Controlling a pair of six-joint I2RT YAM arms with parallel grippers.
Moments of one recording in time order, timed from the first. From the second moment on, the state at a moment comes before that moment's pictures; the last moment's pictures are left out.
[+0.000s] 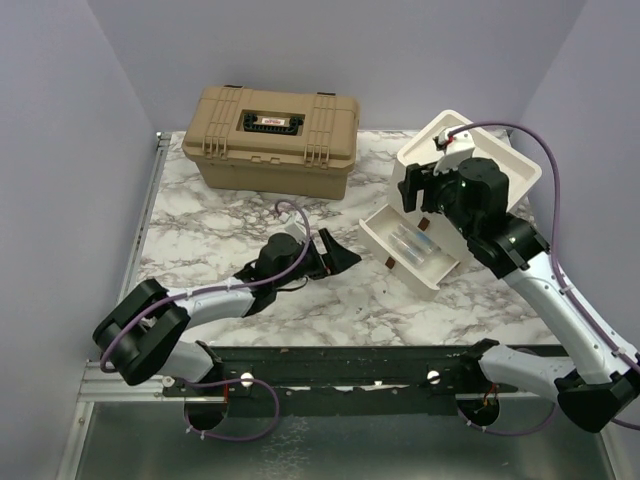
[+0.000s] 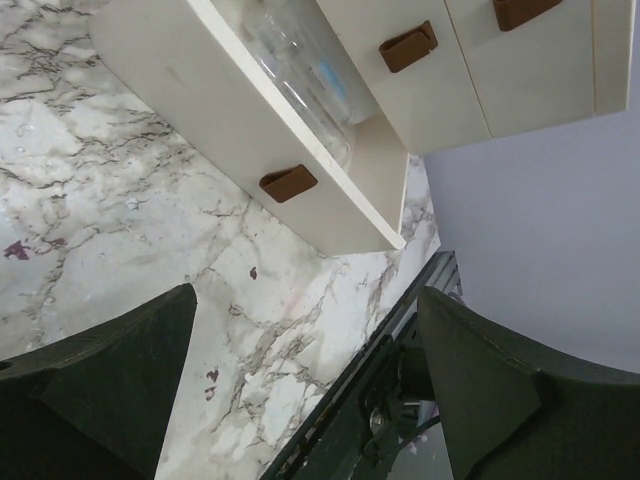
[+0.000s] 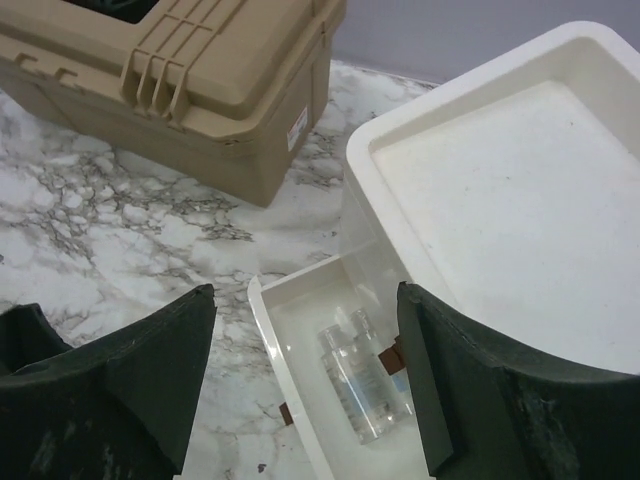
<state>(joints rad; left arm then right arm) -0.76 1.36 0.50 0.60 0.18 -0.99 0.55 1.07 1.20 -0.40 0.22 0.03</state>
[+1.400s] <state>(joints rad) -0.94 1.74 0.71 0.73 0.15 -0.90 0.19 1.19 1.25 -0.60 -0.09 0.22</state>
